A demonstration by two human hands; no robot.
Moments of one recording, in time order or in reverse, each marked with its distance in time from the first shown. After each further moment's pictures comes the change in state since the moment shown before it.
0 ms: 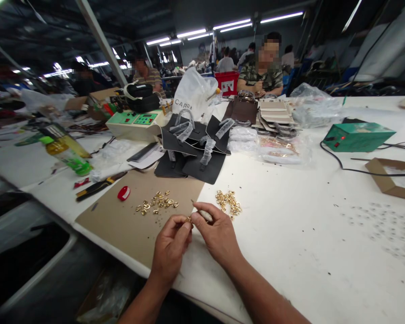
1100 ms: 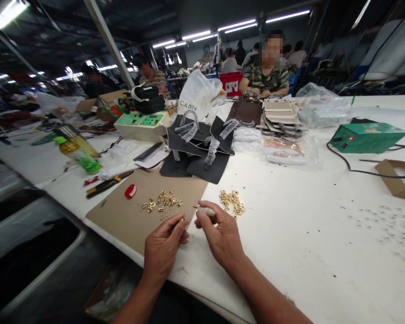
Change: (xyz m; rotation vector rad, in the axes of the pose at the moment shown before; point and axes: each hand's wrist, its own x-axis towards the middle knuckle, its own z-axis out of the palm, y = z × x) left_hand -0.001 -0.002 -0.025 0.134 0.199 -0.033; right_hand -0.011 -0.004 0.001 -0.209 0.006 -0.226
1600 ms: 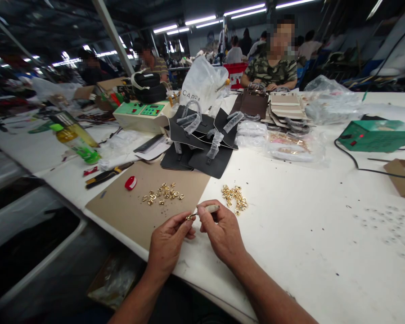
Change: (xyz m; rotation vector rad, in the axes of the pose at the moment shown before) left_hand -0.004 -0.003 0.005 -0.104 -0.078 -0.101; right_hand 0.000 -0.004 0.002 0.058 -0.080 0.052
